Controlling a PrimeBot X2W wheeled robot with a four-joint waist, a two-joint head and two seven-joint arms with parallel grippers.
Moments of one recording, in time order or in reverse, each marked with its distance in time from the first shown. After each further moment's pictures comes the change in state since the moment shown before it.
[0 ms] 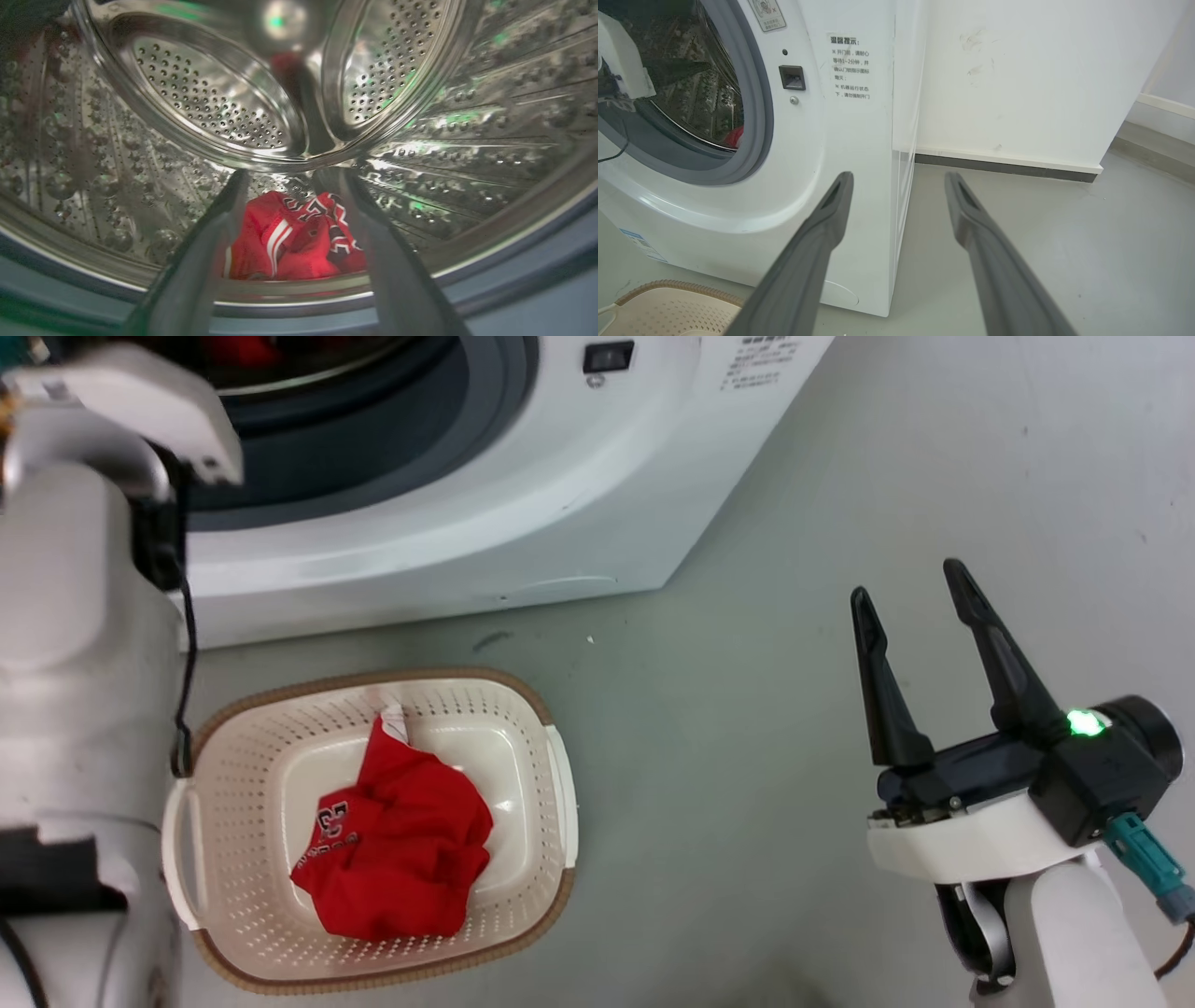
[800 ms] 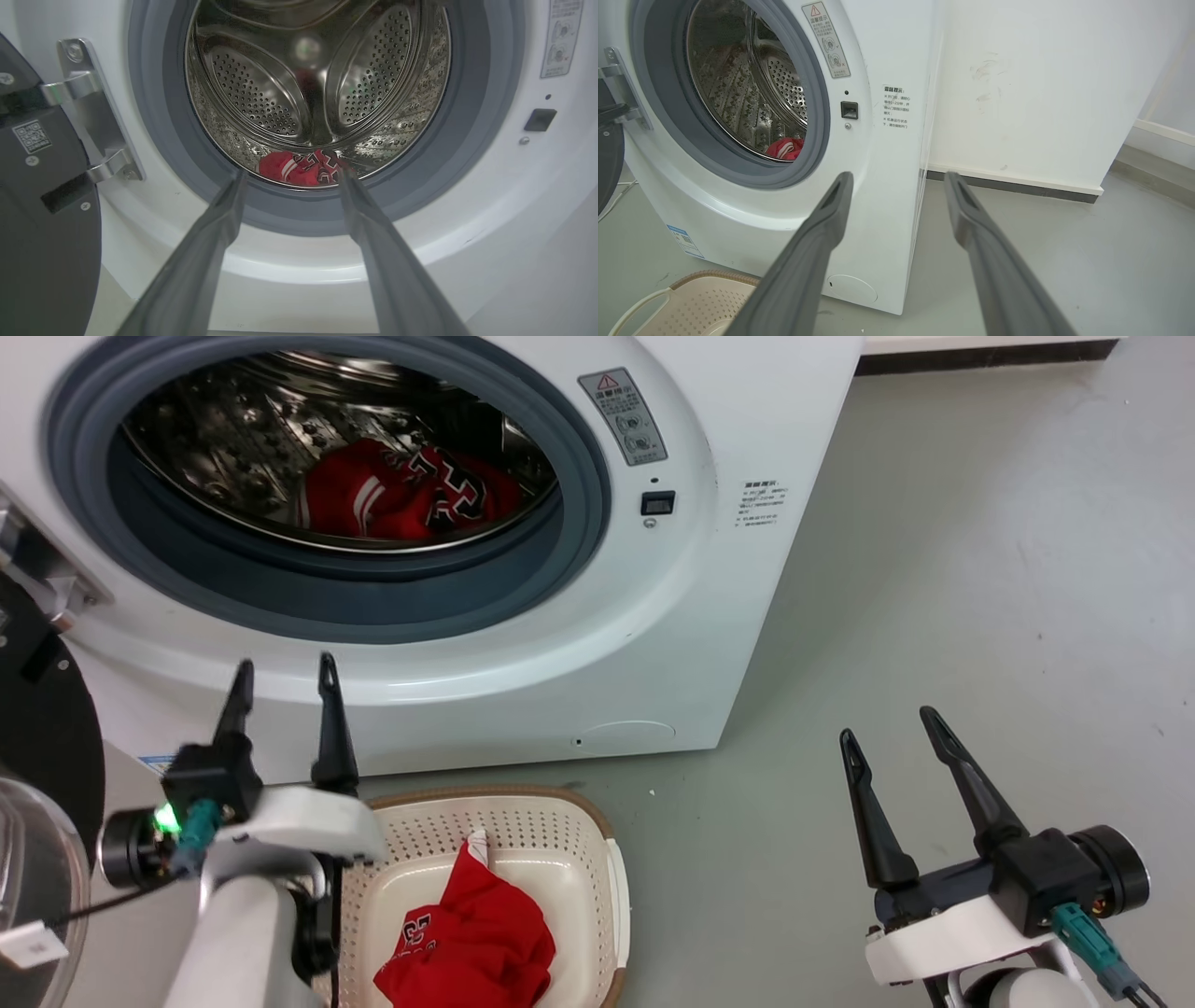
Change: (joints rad) left arm 0.802 -0.127 -0.020 -0.535 -0.097 0.104 -0.083; right arm 0.182 0.000 -0.016 0.076 -0.051 0.000 0.000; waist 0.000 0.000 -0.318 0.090
